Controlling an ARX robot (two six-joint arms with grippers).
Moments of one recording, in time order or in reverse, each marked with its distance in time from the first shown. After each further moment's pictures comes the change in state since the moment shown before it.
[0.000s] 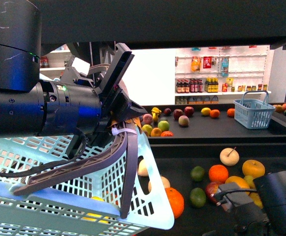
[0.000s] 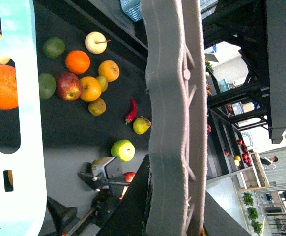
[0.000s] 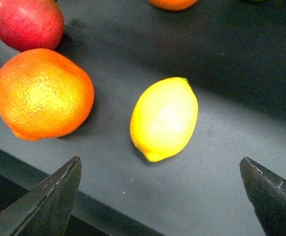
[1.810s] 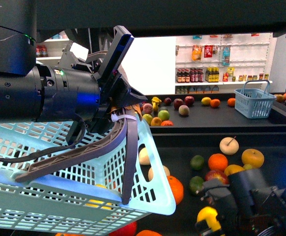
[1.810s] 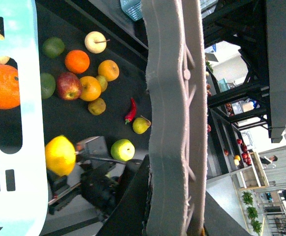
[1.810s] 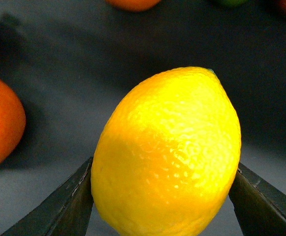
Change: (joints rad) left arm 0.000 0.000 0.000 0.000 0.000 0.000; right arm -0.033 0.104 0.172 -0.018 0.100 -0.072
